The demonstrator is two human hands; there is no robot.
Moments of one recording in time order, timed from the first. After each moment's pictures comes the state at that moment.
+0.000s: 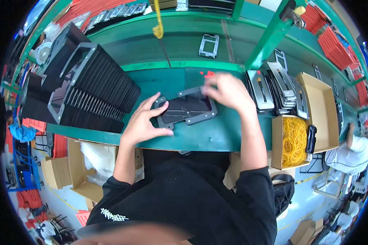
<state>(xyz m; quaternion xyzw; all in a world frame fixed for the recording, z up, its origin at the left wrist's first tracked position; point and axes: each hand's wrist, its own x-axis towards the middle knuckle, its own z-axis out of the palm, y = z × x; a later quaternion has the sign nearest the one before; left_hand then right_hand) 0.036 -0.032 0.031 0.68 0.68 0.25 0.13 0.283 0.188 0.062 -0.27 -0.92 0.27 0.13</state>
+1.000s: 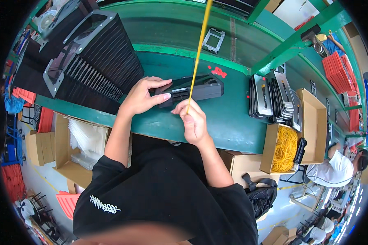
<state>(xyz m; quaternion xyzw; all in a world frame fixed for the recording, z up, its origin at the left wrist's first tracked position) 0.007 0.004 0.015 0.61 0.63 0.40 0.27 0.228 0.052 -0.007 -0.09 -0.73 0.49 0.46</state>
